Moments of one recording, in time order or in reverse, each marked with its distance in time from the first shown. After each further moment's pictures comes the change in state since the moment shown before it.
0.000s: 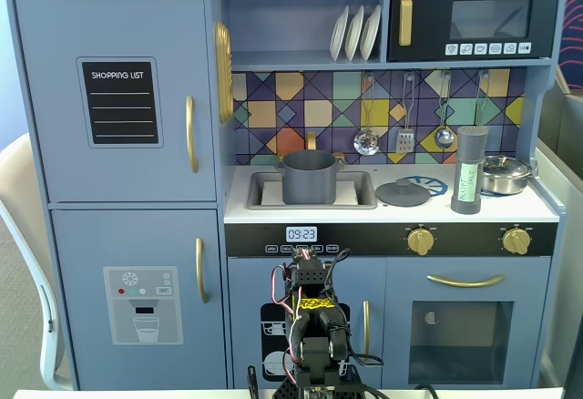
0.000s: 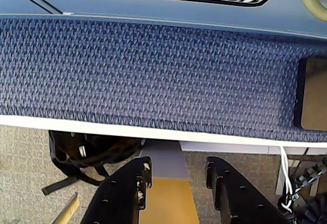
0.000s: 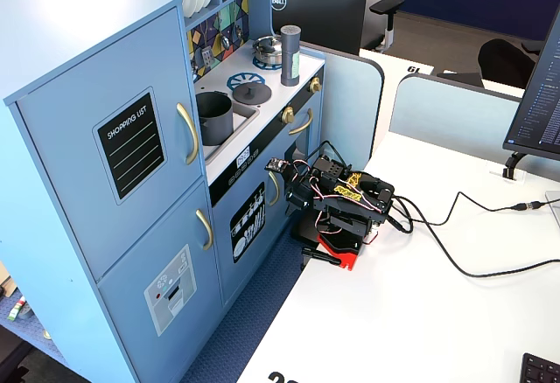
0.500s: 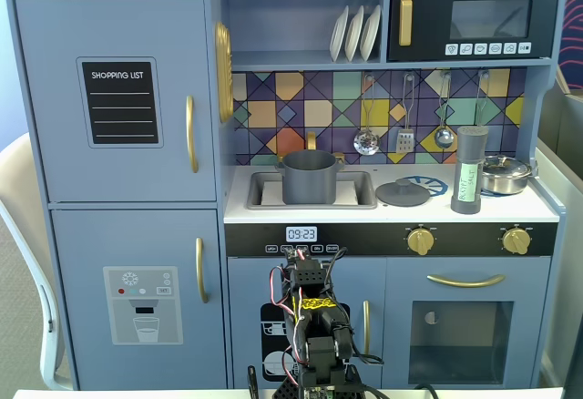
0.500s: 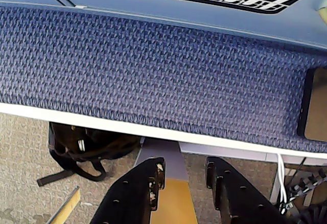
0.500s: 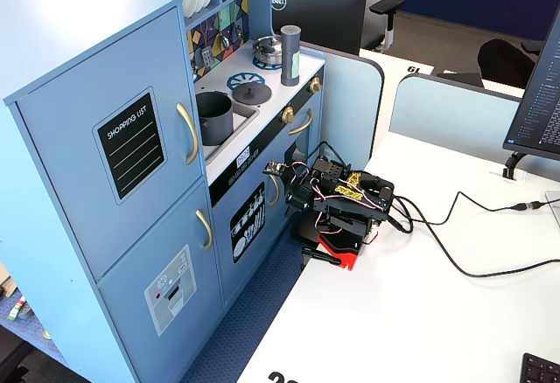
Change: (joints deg) arm -4.2 0.1 0.0 0.0 -0.3
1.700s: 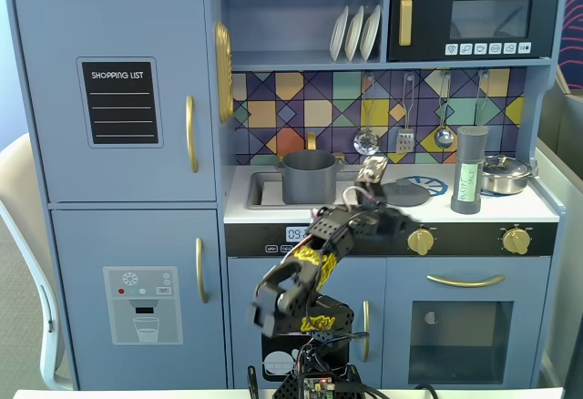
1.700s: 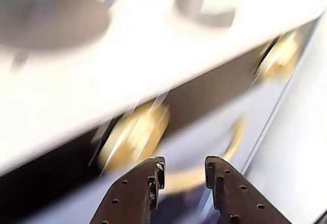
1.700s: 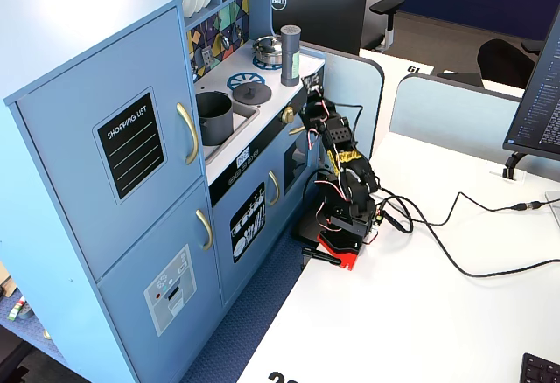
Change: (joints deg) arm 51.3 -24.8 -37.4 -41.0 -4.5
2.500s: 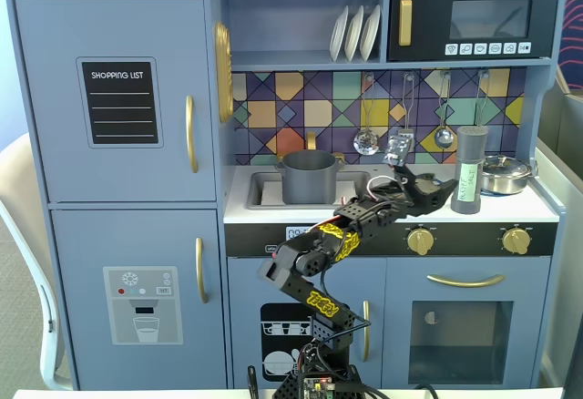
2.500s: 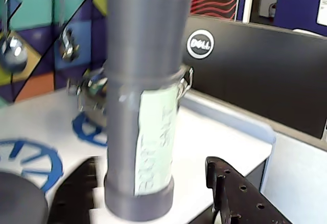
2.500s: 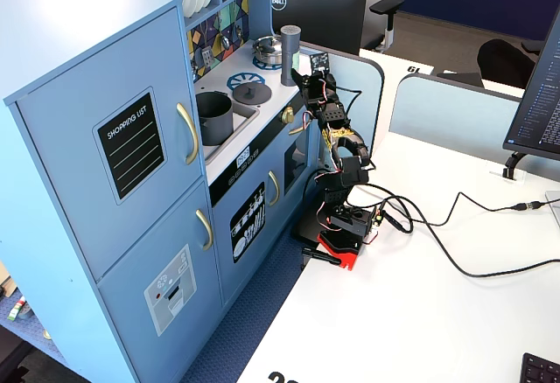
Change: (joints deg) arm 4.3 -23.0 -9.5 -33.4 6.1
